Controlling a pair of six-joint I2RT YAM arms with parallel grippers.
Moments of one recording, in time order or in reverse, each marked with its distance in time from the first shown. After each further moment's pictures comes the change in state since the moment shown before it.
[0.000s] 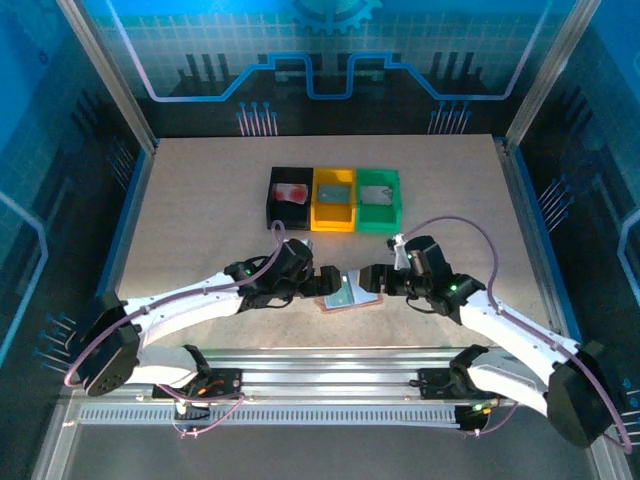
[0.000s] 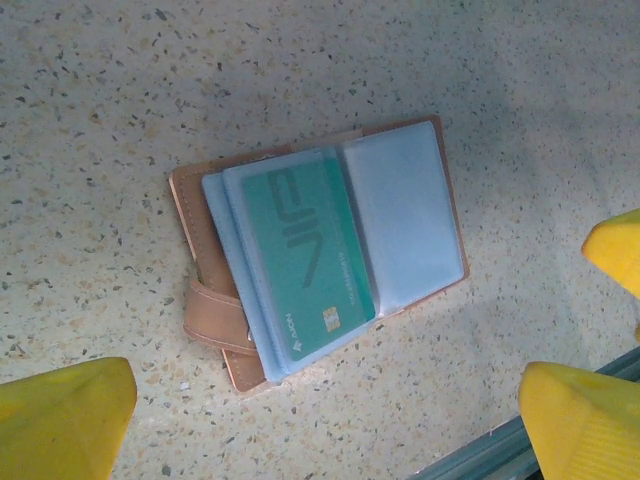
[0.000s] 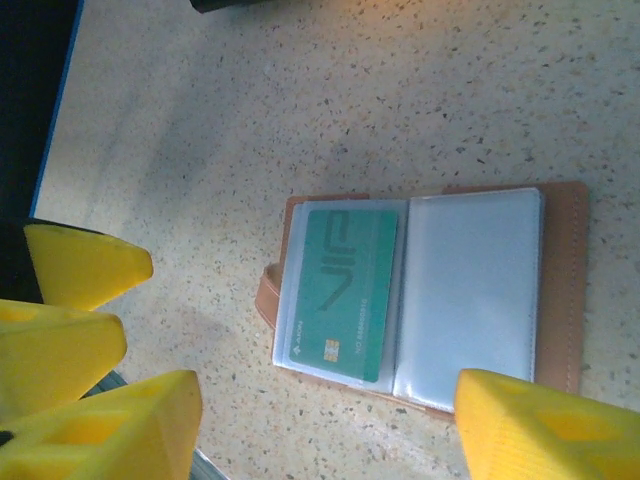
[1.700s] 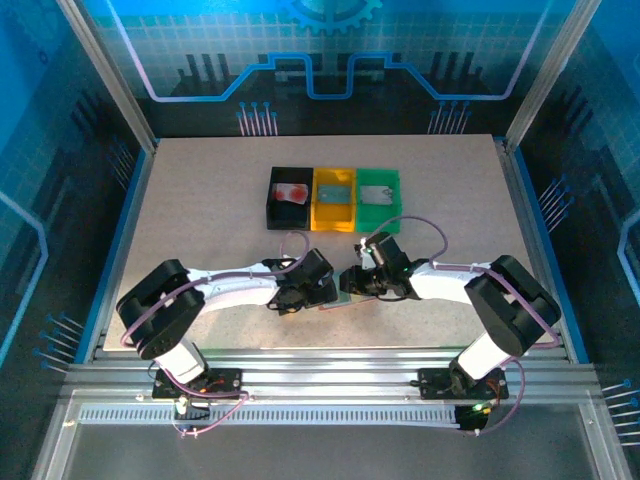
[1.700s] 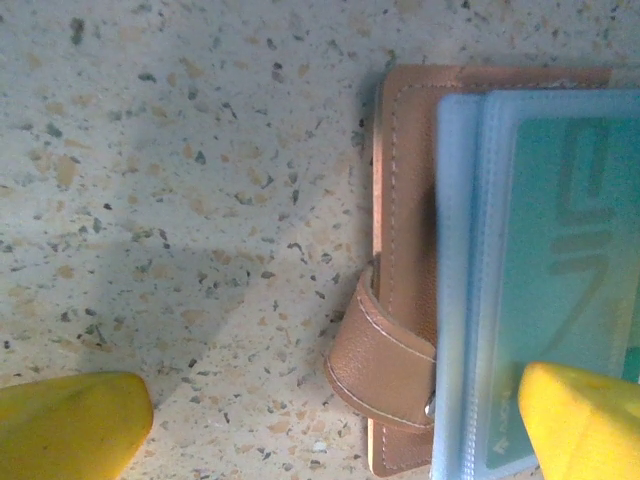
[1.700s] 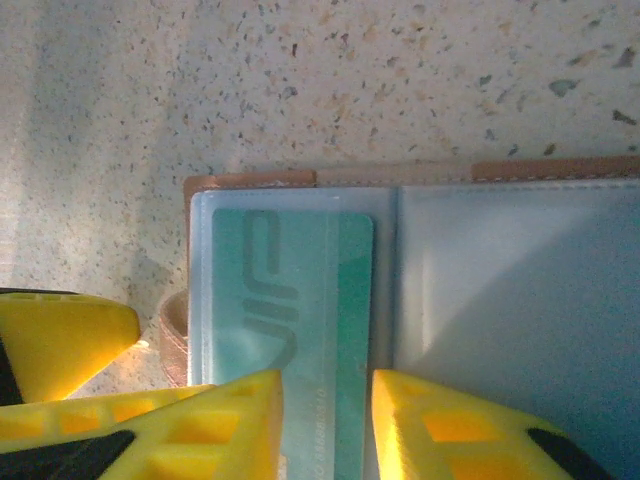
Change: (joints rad) left arm -0.019 0.336 0.053 -0.091 -0.054 -0.190; right arm 0.074 0.539 0.096 0.272 -0.060 0.057
